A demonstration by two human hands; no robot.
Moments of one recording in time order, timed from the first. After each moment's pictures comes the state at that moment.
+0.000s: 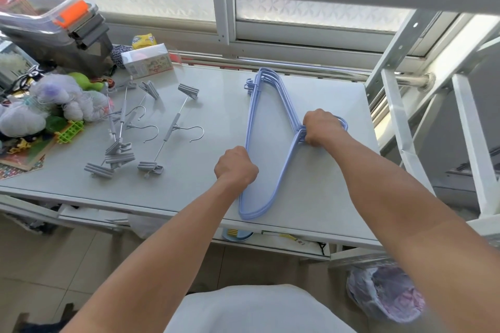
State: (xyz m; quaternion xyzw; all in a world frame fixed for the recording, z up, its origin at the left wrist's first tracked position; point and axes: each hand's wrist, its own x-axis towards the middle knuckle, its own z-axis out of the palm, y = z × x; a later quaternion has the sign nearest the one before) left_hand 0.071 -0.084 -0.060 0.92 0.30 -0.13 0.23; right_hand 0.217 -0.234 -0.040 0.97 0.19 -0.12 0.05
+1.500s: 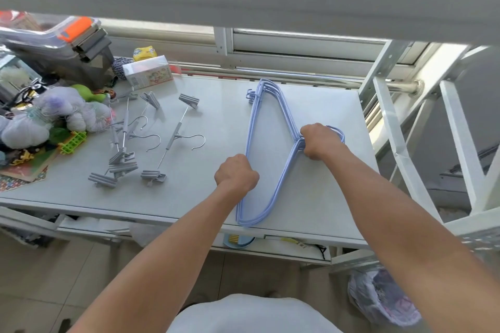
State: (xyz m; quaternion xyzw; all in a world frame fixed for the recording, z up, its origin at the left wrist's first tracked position) left_hand 0.065 -0.081 -0.052 0.92 0.28 -0.14 0.22; right_hand 0.202 -0.241 -0.044 0.97 0.21 -0.12 0.04
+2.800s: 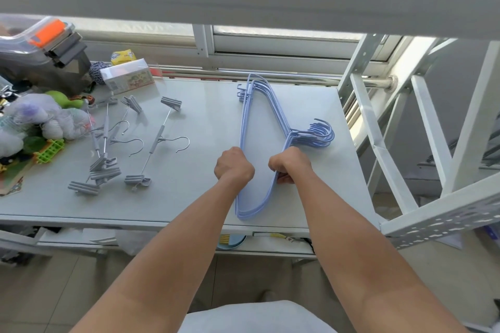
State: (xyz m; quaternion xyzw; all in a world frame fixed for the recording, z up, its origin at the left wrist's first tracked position) left_hand 0.085 -0.104 -0.053 0.91 0.31 -0.11 0.26; right_hand 0.131 -0.217 -0.049 0.92 -0.13 -0.25 -0.28
